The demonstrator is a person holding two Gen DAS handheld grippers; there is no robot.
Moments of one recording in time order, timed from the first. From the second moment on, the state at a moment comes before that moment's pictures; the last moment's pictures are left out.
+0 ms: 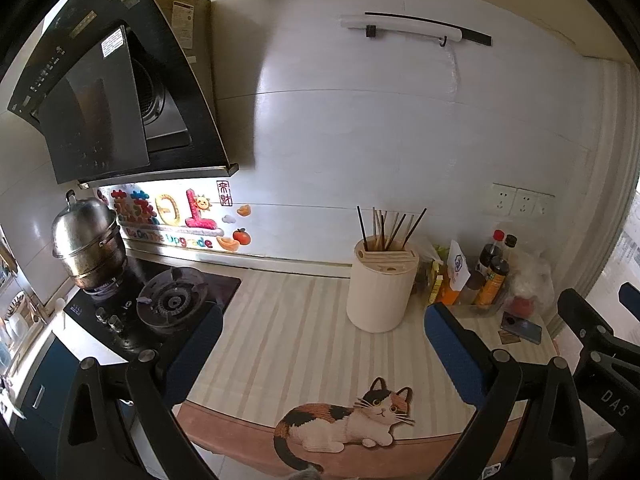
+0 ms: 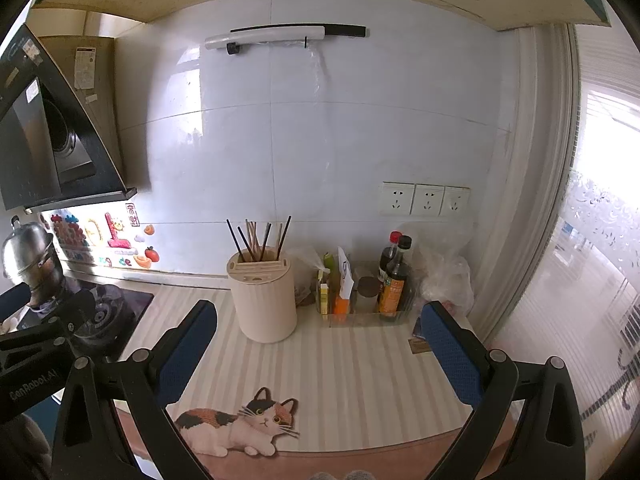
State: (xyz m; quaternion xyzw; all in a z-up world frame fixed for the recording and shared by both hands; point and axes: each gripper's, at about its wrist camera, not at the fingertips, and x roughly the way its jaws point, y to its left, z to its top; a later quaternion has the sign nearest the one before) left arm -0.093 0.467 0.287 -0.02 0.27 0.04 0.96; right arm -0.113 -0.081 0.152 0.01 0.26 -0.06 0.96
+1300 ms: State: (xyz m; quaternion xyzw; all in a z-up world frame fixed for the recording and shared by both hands) left arm -0.099 0.465 0.286 -0.02 0.27 0.03 0.96; right arm -0.120 -0.088 0.145 0.01 0.27 -0.07 0.96
